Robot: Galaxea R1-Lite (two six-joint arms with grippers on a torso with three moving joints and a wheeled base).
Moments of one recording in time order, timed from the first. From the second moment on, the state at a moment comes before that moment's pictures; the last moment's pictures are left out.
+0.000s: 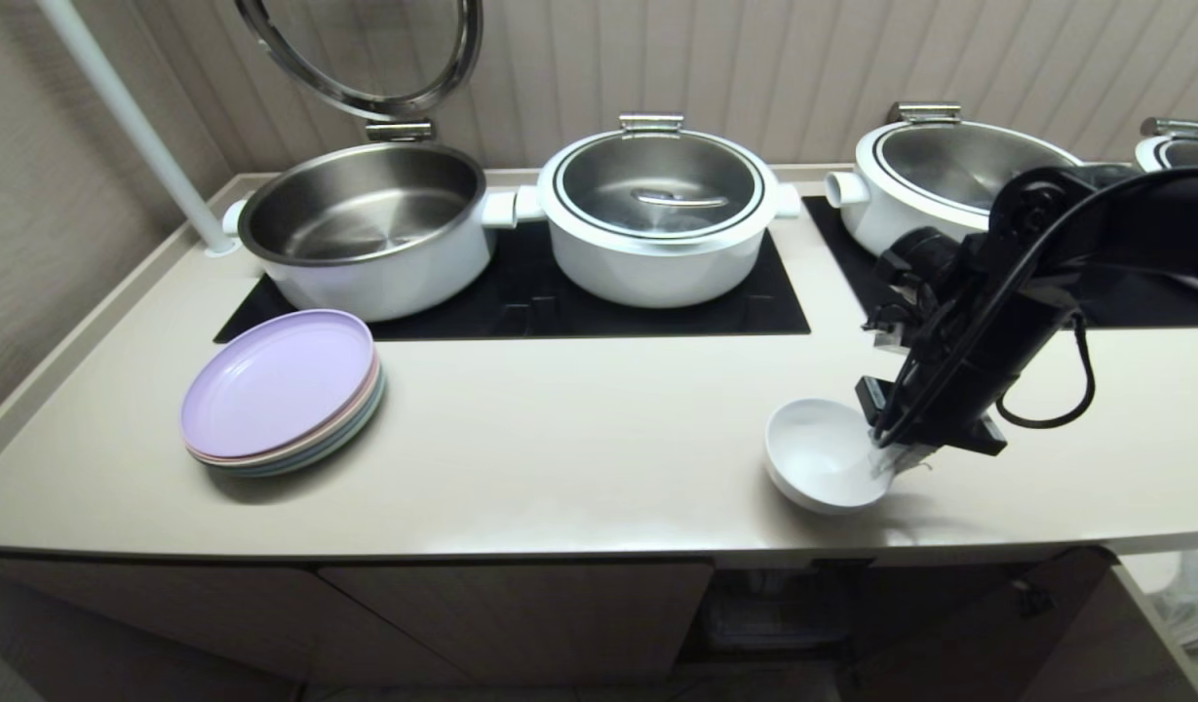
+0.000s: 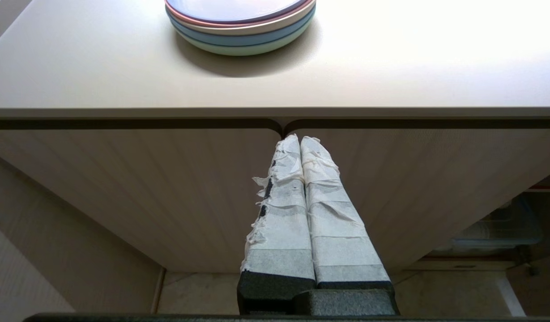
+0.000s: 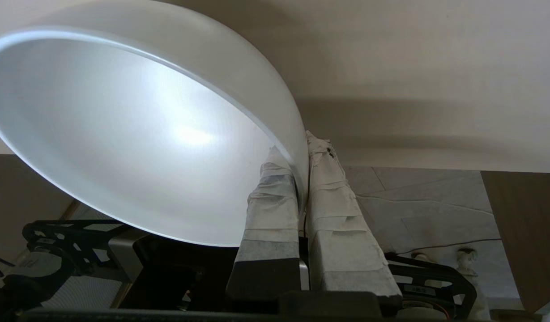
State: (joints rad) left arm 0.00 0.00 0.00 0.00 0.01 -0.01; right arm 0.24 2.09 -1.94 1.18 0.16 0.36
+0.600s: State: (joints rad) left arm 0.00 0.00 0.00 0.00 0.01 -0.01; right arm 0.24 2.10 -1.95 1.17 0.16 0.36
